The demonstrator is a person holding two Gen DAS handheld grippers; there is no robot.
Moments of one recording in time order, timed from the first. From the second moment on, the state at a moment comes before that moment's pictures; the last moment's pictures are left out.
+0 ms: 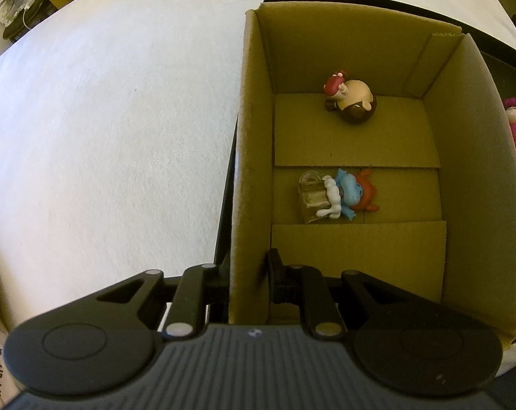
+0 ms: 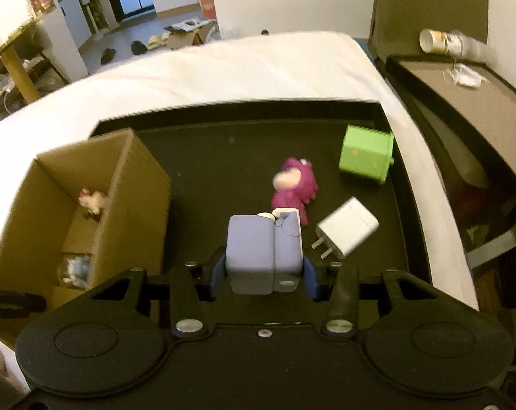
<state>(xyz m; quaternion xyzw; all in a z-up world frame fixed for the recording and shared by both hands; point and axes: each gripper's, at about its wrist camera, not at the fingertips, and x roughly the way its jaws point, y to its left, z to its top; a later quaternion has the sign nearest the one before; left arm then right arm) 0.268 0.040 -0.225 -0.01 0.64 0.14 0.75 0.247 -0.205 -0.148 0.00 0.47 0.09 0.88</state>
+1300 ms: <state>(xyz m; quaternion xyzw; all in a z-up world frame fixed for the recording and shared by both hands) 0.253 0.054 -0.208 -0.03 0.63 0.11 0.77 0.244 -0.121 -0.084 -0.02 0.41 0.18 0.89</state>
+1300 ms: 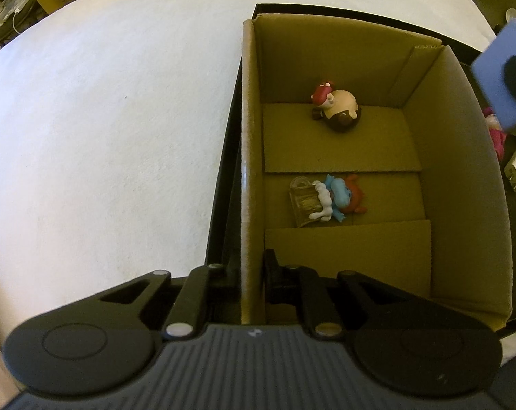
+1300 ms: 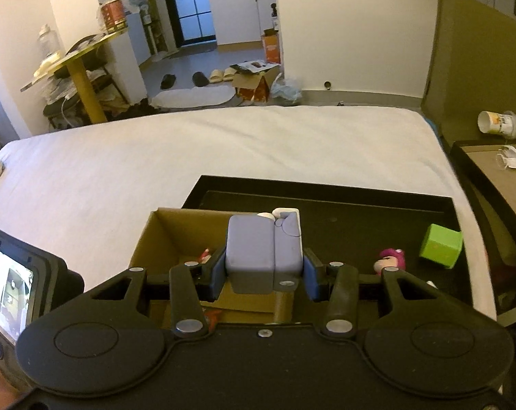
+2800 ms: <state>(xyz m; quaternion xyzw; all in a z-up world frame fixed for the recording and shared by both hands) 0.248 0.068 -0.218 -0.05 0.62 0.09 0.78 0.254 -0.094 -0.129 -0.03 0.46 0.19 0.86</state>
